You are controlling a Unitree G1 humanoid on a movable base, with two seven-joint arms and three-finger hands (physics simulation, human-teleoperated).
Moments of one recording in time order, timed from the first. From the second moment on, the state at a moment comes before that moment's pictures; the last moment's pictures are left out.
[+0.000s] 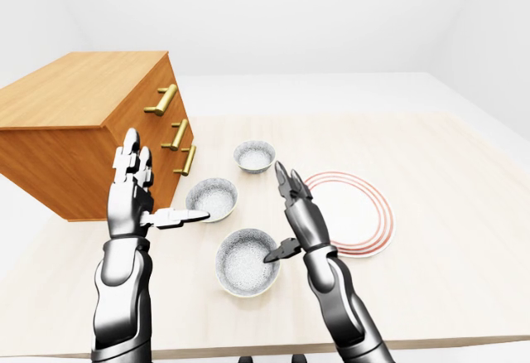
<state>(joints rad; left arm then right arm) -0.06 0.14 0.27 -0.31 -0.07 0.09 -0.10 -0.01 0.08 0.34 -0.13 -0.84 0.09 -0.03</state>
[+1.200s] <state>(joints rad) -0.06 0.13 0.27 -0.31 -0.07 0.09 -0.10 -0.06 0.12 0.35 0.10 -0.84 0.09 -0.13</state>
